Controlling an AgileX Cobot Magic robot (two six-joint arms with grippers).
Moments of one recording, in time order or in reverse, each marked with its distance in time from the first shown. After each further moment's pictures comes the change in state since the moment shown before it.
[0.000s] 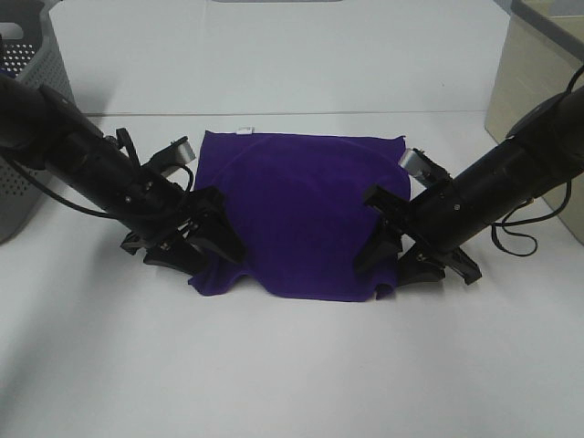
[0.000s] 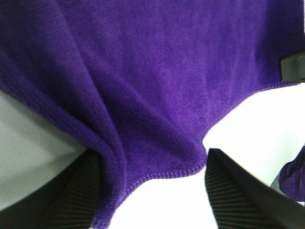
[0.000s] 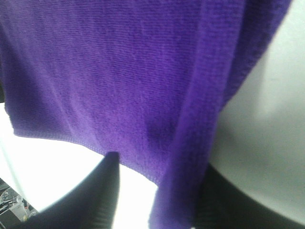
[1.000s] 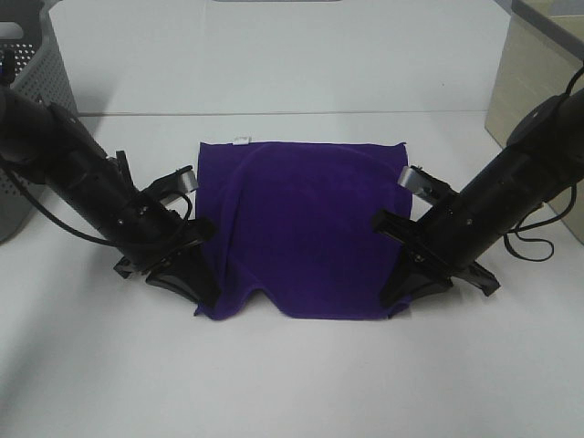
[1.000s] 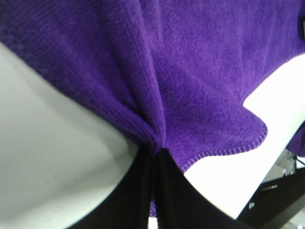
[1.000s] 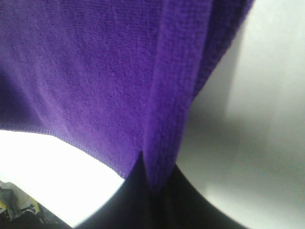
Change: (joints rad) left arm -0.002 0.025 0.006 0.086 0.101 0.028; right arm 0.000 -0.037 0.016 -0.156 0.058 0.026
